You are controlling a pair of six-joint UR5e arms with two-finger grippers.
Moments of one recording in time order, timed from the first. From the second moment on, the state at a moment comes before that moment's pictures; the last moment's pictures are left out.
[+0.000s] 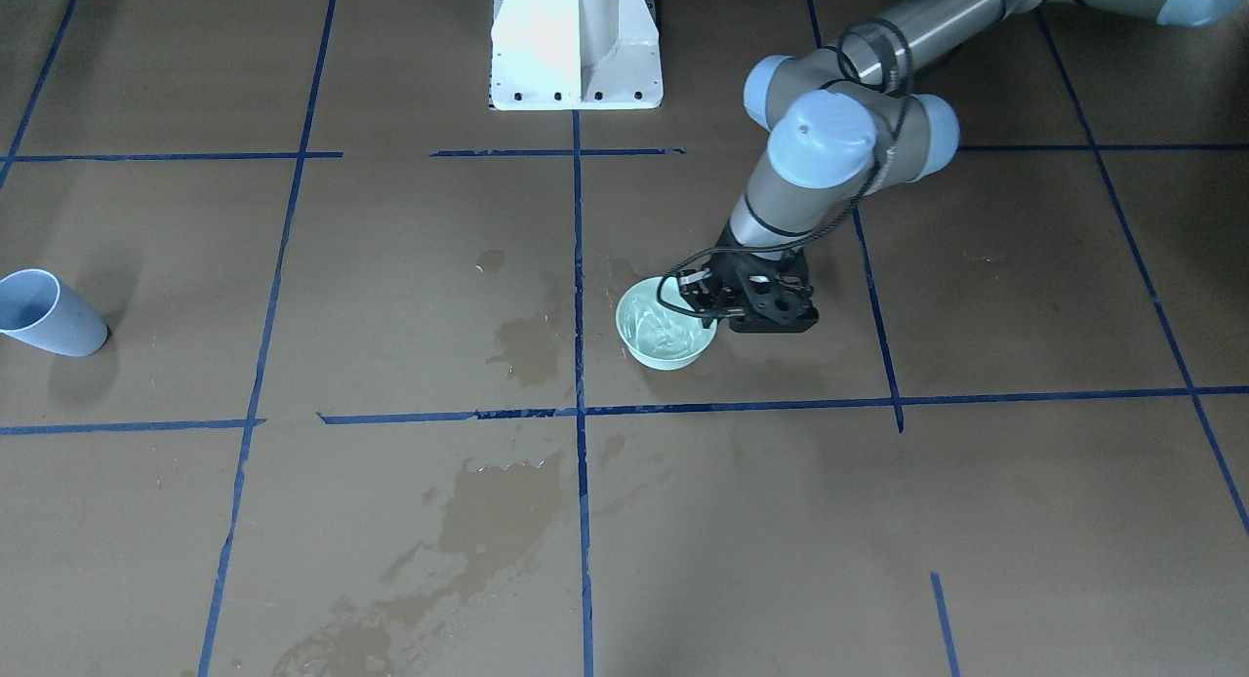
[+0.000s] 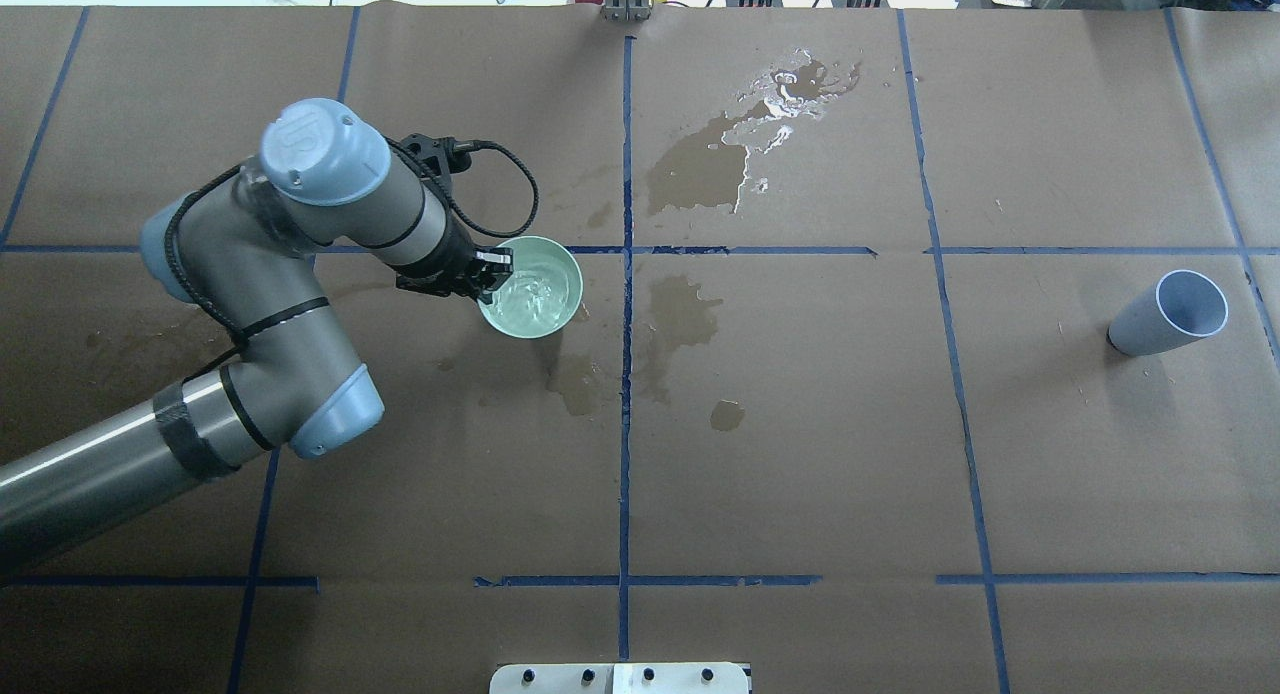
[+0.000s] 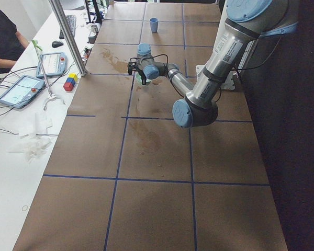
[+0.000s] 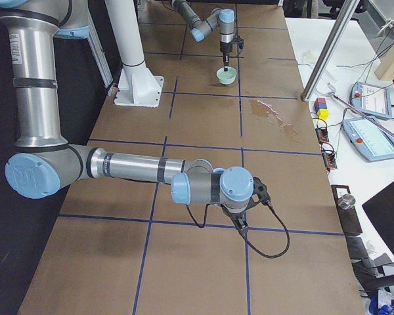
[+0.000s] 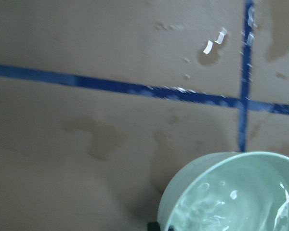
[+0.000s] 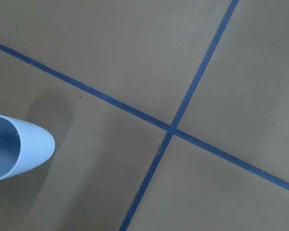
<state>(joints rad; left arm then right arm) -0.72 -2.12 -1.55 -1.93 -2.08 -1.17 1.64 -1.55 1.51 -1.46 2.47 -0.44</state>
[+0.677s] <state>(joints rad) -0.99 -1.86 -1.53 -2.05 -2.39 -0.80 1.64 -1.55 1.51 -1.45 2.47 -0.44</state>
